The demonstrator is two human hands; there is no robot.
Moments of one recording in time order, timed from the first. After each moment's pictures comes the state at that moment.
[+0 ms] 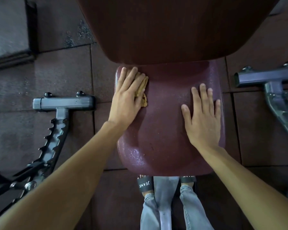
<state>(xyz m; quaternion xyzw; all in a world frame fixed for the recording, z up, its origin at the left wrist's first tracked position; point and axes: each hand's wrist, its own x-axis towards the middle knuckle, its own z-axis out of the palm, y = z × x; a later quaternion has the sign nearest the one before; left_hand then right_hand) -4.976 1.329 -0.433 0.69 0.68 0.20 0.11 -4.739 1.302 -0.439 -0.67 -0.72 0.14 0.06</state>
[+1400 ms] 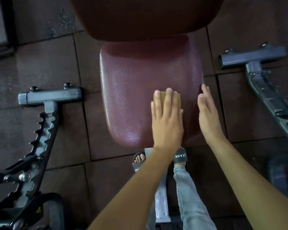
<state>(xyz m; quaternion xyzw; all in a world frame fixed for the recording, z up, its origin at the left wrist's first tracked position) -4.800 1.210 -0.425 0.66 0.71 0.18 0.19 -4.687 1.247 -0.409 -0.72 -0.43 0.48 0.27</state>
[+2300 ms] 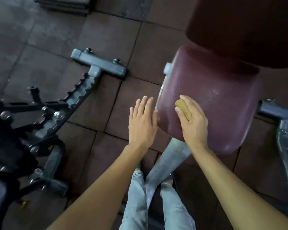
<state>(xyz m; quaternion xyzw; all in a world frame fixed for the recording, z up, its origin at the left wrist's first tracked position) -4.963 1.113 -0.379 0.42 0.86 0.20 0.21 -4.832 1.198 -0.374 -0.52 -0.72 0.40 0.23</state>
